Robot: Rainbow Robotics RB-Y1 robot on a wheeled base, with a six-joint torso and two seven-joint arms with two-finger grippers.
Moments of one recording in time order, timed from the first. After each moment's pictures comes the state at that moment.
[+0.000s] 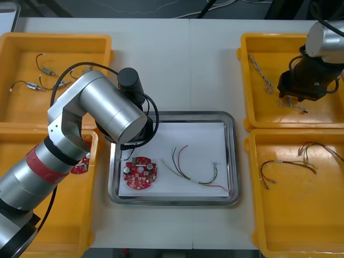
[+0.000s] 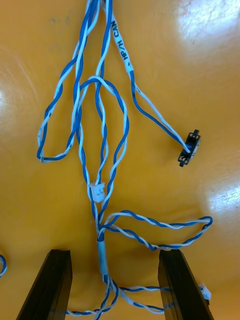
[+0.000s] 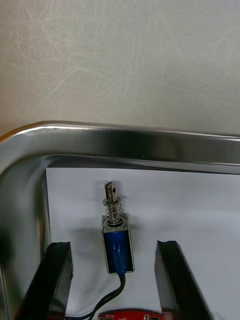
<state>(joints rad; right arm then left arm) -0.99 -0.55 0.05 -0.79 -0.42 1.40 1.26 -0.61 0.40 -0.53 -1.76 0.34 1.64 -0.70</state>
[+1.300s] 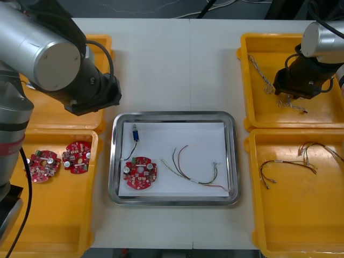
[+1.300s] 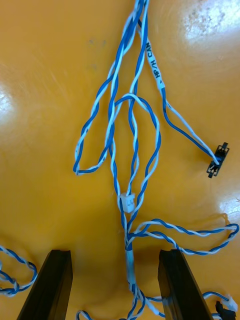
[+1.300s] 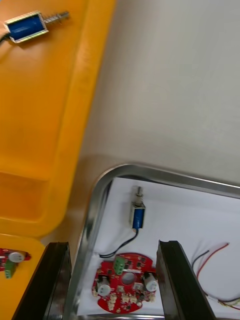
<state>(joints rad) -1.00 -0.53 0.02 -0.79 -0.40 1.36 1.24 -0.66 0.48 -0.15 -1.98 0.55 1.91 -0.70</state>
